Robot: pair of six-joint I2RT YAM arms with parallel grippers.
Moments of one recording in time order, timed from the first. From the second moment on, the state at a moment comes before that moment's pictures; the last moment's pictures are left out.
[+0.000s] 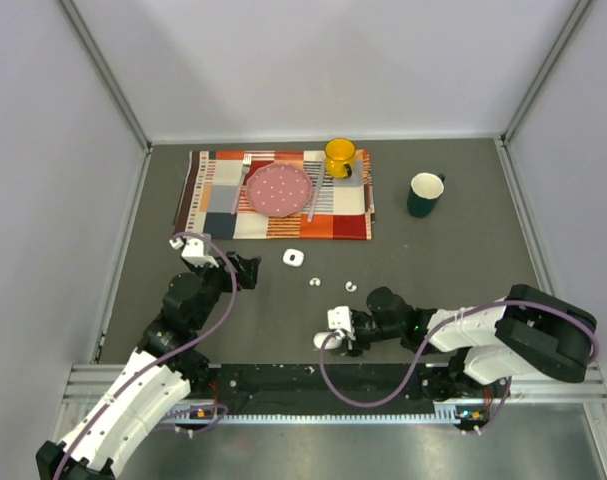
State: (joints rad) left arm -0.49 0.43 0.31 -0.06 -0.17 -0.43; right arm 1.04 1.34 0.25 0.52 -0.45 -0.42
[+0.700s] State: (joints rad) left arm -0.49 0.40 0.28 -0.01 -0.17 -0.51; right arm 1.03 1.32 0.26 0.53 -0.39 -0.40
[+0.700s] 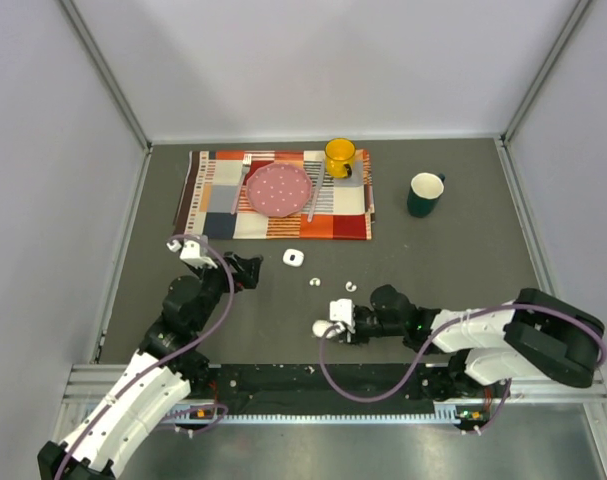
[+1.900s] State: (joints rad) left arm -0.52 0.88 0.31 0.62 0.75 -0.63; right arm 1.20 0.87 0.24 0.60 0.16 -0.79
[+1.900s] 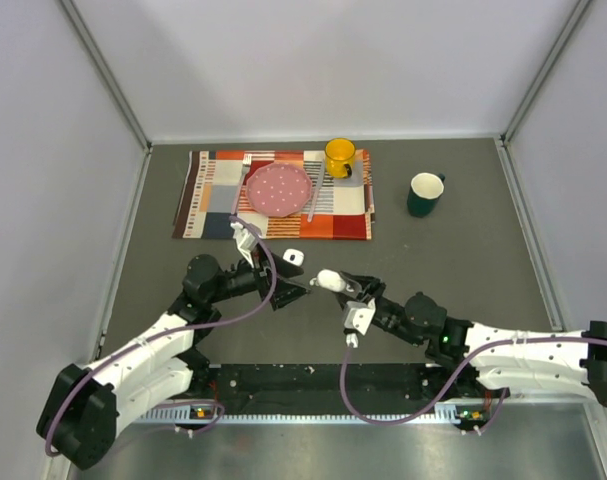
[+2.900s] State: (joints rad) left arm -0.69 1.02 0.33 0.79 0.59 -0.61; right arm 1.20 0.92 0.30 0.67 0.08 -0.73
